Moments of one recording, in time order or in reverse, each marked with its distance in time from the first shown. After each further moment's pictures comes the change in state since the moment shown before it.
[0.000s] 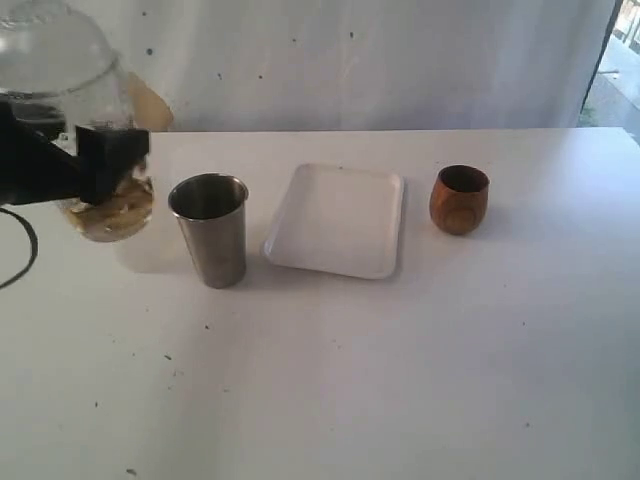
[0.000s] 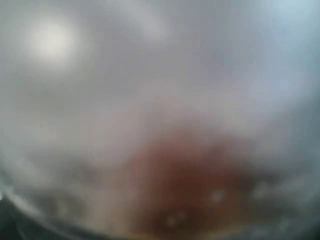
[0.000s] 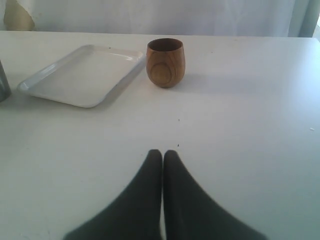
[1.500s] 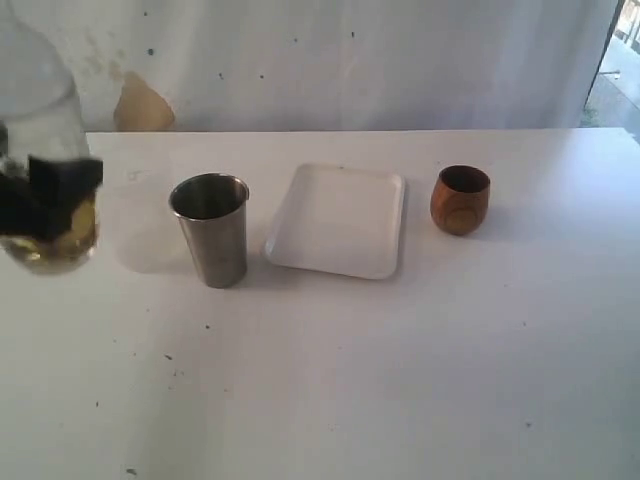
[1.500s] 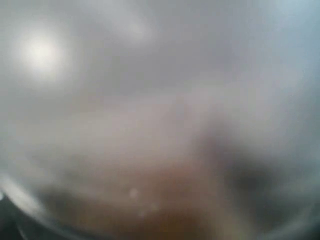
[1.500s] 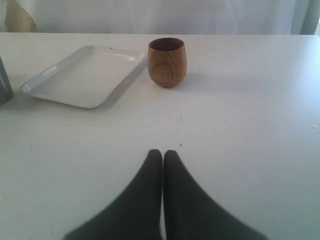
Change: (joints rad) left arm 0.008 -0.168 0.054 0.011 0.179 0.097; right arm 0.000 0.000 0.000 0.004 0.002 0.013
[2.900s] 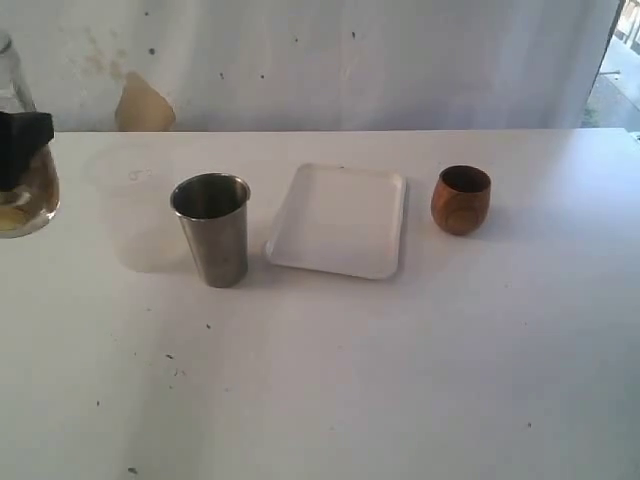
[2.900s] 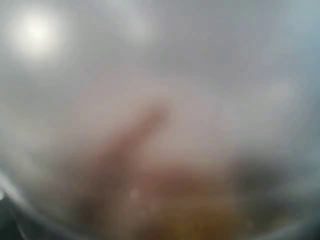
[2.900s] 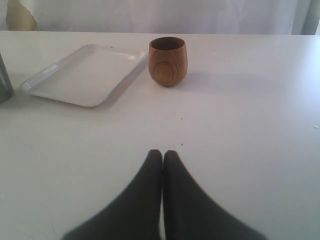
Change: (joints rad) left arm 0.086 0.017 -0.046 -0.150 0.016 0.071; right arm 0.000 0.000 0.000 0.000 0.002 0.000
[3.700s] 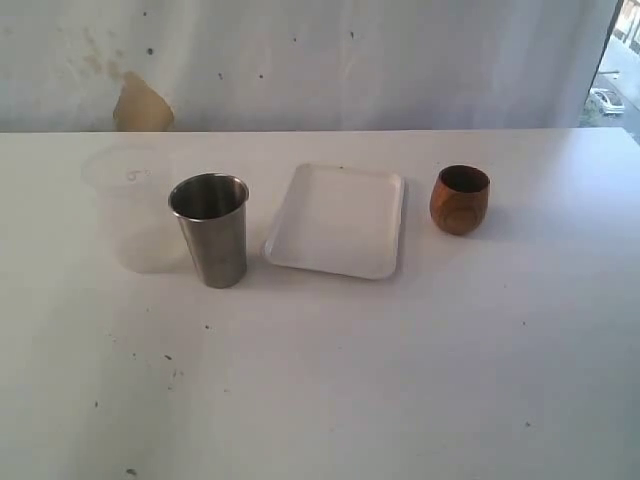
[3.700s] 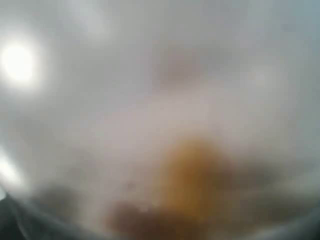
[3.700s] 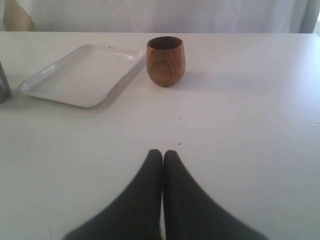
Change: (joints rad) left arm 0.220 0.075 -0.037 0.062 0.021 0.270; right arm -0.004 0.000 0.000 0.000 0.001 0.000
